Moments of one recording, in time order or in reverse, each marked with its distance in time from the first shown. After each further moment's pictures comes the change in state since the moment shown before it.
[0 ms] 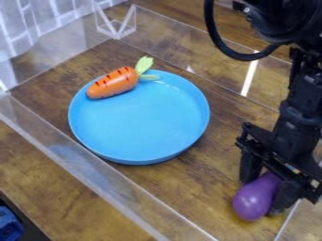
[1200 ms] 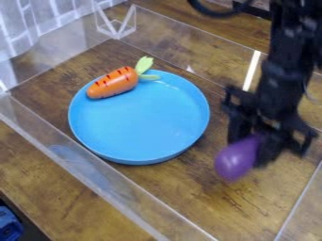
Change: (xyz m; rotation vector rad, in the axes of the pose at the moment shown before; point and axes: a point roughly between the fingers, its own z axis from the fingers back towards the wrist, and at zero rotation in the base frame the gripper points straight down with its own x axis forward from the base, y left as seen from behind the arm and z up) arm -0.019 0.047 0.068 0.059 -0.082 0.132
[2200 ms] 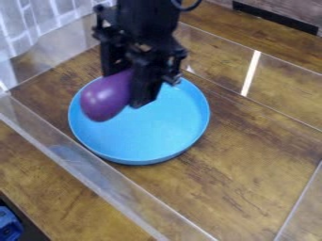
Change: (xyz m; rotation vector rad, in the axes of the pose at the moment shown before) arm -0.087 0.077 0.032 0.030 0.001 0.064
